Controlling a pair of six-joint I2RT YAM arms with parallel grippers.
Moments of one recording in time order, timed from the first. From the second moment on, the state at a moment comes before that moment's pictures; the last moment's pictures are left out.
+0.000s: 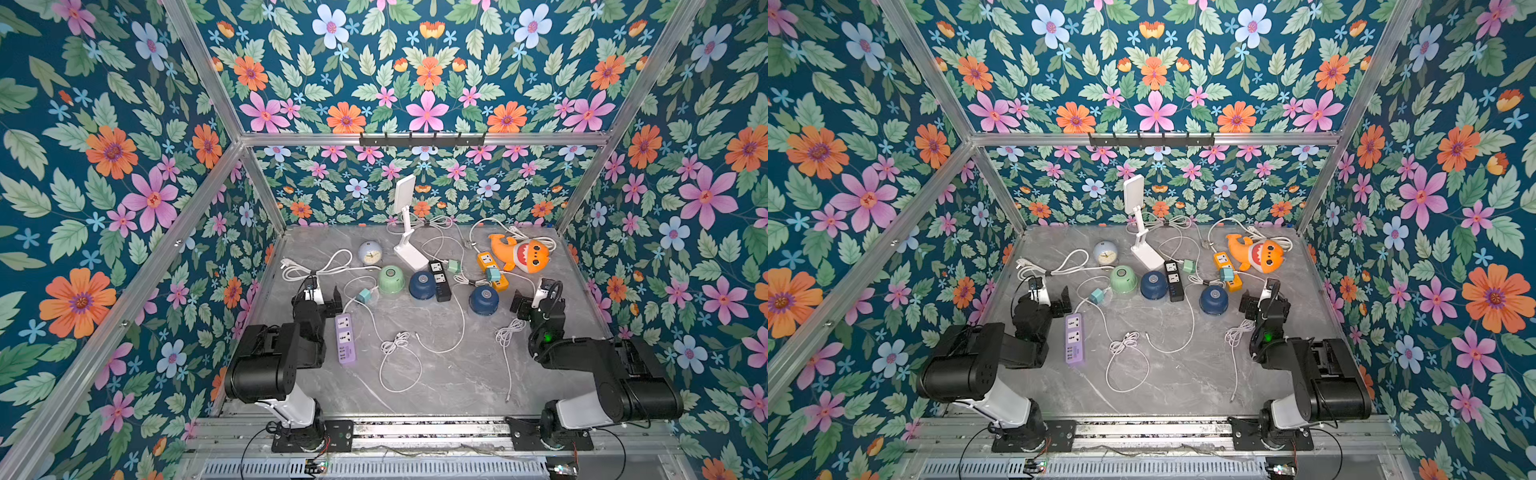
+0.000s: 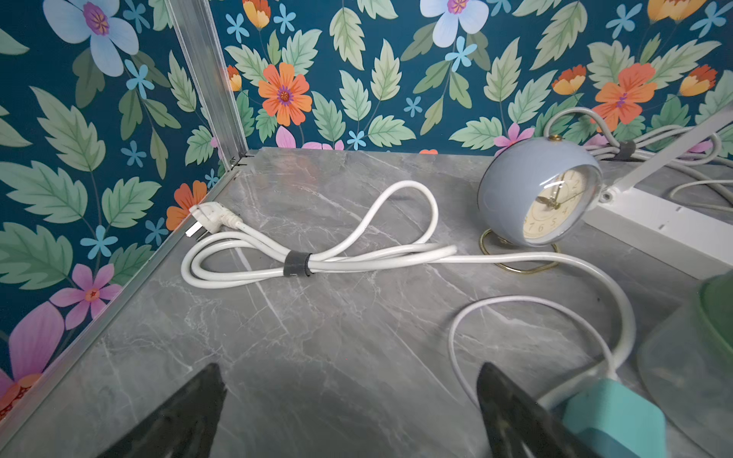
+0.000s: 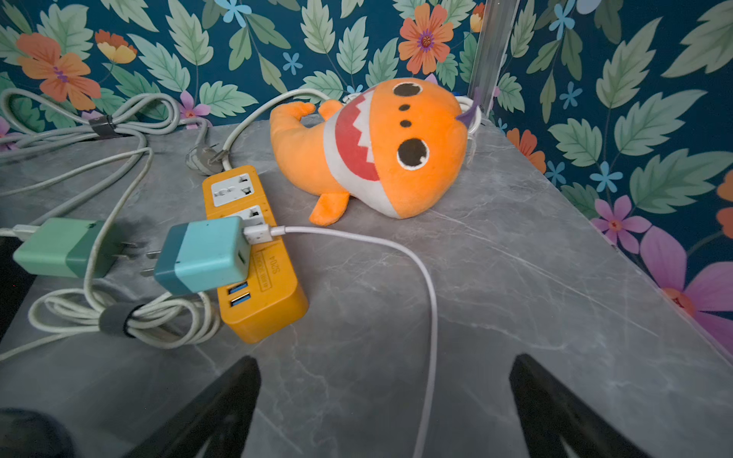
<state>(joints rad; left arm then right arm) 0.00 1.61 0.30 1.10 -0.10 0.00 0.01 1.46 0.29 0.84 0.21 0.11</state>
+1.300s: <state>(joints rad) 0.00 1.58 0.30 1.07 -0.09 0.00 0.01 1.44 0.28 0.84 0.21 0.11</state>
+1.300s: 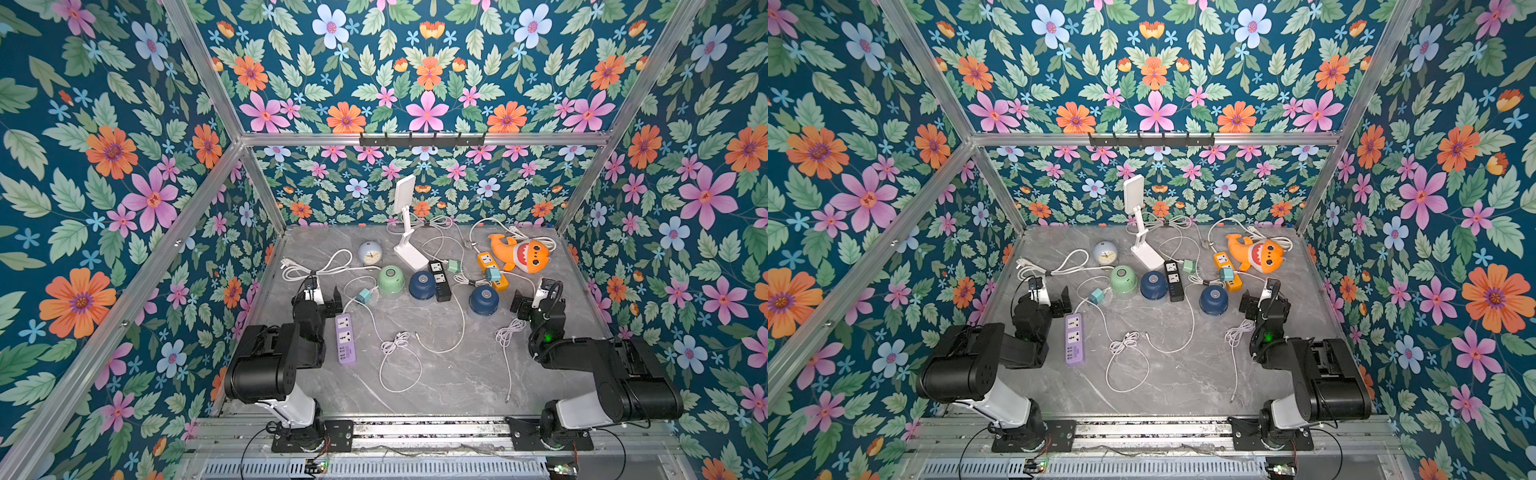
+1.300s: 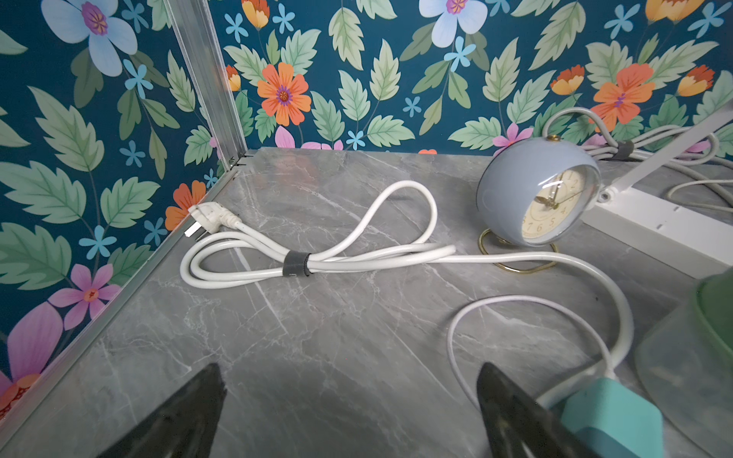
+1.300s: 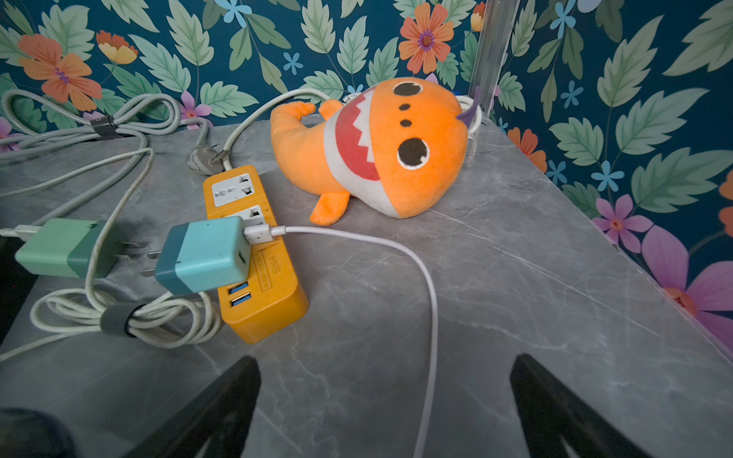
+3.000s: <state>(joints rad) -0.66 0.91 0.42 -0.16 -0.20 -0.91 0.32 1.64 1.27 -0.88 -0.03 0.45</state>
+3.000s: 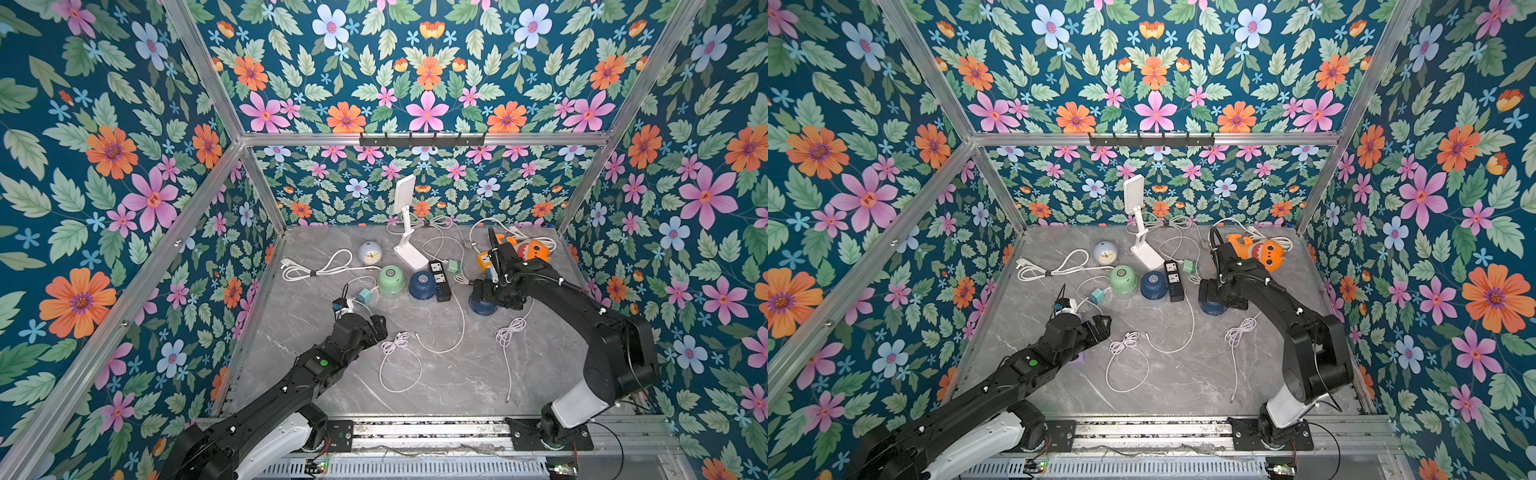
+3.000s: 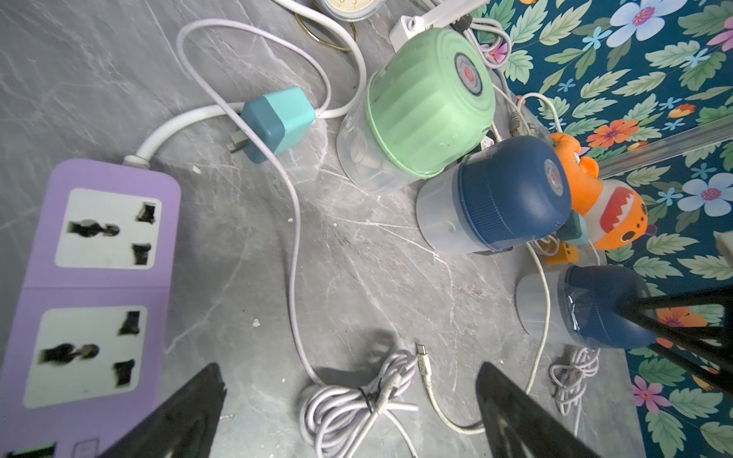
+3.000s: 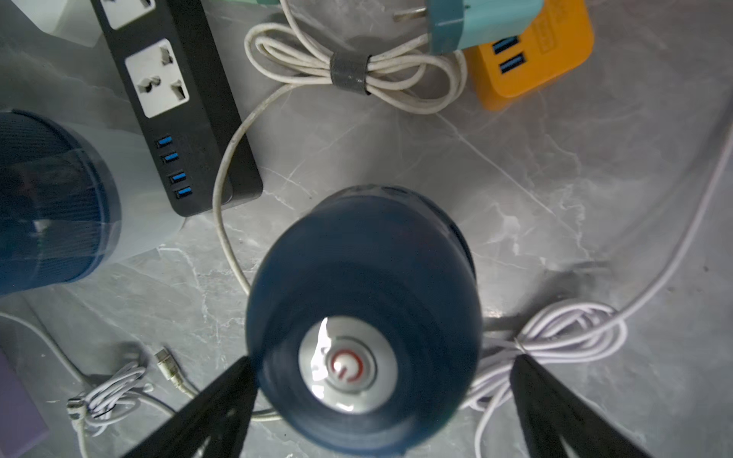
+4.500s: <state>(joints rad) -0.69 0.87 0.47 -0.18 -0.25 -0.86 0.72 1.79 1.49 -1.01 -0.03 0.10</state>
